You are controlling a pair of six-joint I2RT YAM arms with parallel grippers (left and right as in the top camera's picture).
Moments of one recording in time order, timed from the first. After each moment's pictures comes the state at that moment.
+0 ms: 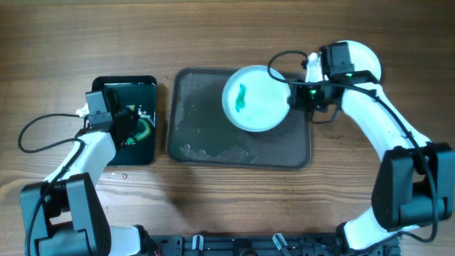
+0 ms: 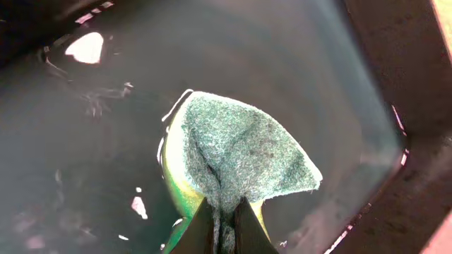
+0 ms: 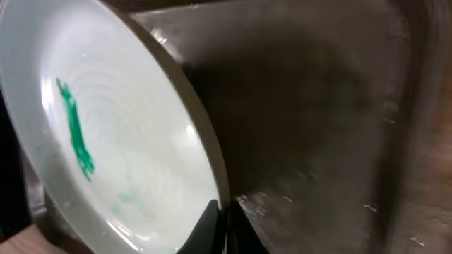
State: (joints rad) left arm 0.18 1.58 0.73 -0.18 -0.01 -0.81; right arm 0.14 1.76 1.19 -0.64 -0.39 0.27
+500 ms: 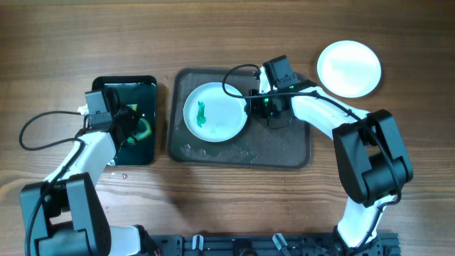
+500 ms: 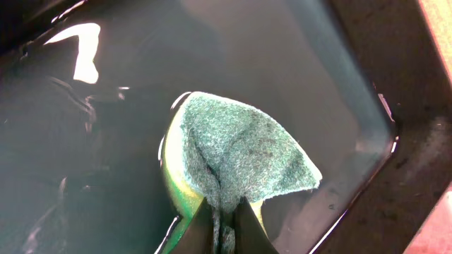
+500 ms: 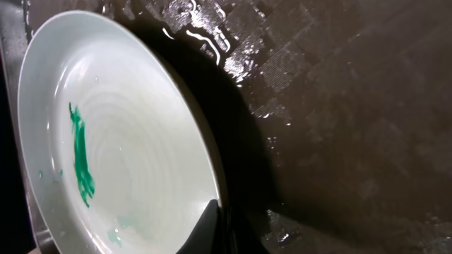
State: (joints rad) left arm 0.18 1.58 0.73 -0.16 0.01 -0.76; right arm 0.39 1.98 1.19 -0.35 -0.40 0.48
